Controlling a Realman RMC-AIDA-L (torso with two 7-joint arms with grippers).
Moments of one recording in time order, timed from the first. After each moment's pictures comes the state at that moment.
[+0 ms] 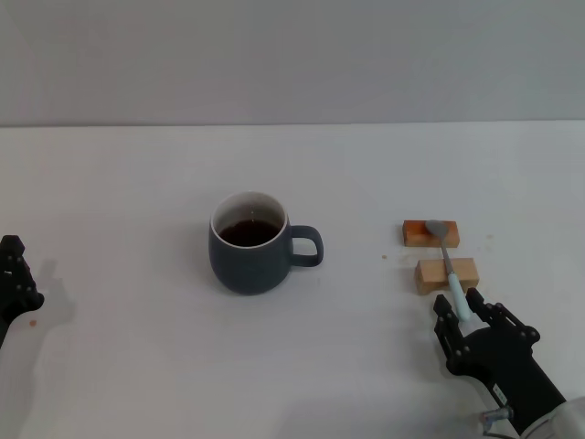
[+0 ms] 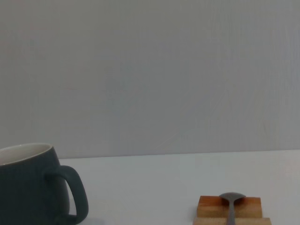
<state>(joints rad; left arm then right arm) -0.20 -2.07 -0.63 -0.21 2.10 1.27 -0.10 0.27 2.09 0.00 0.52 -1.62 -1.17 -0.12</state>
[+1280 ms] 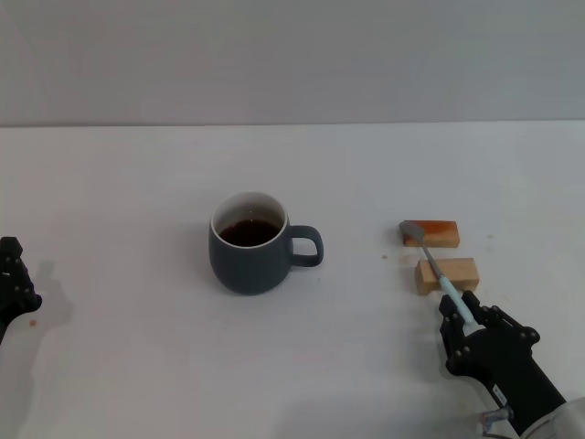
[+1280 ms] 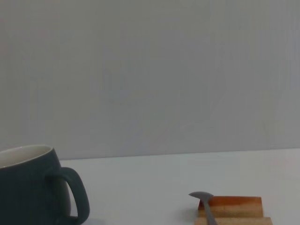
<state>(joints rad) -0.20 -2.07 -0.63 -0.21 2.10 1.26 -0.10 0.27 2.09 0.00 0.53 -1.62 -1.17 -0.12</state>
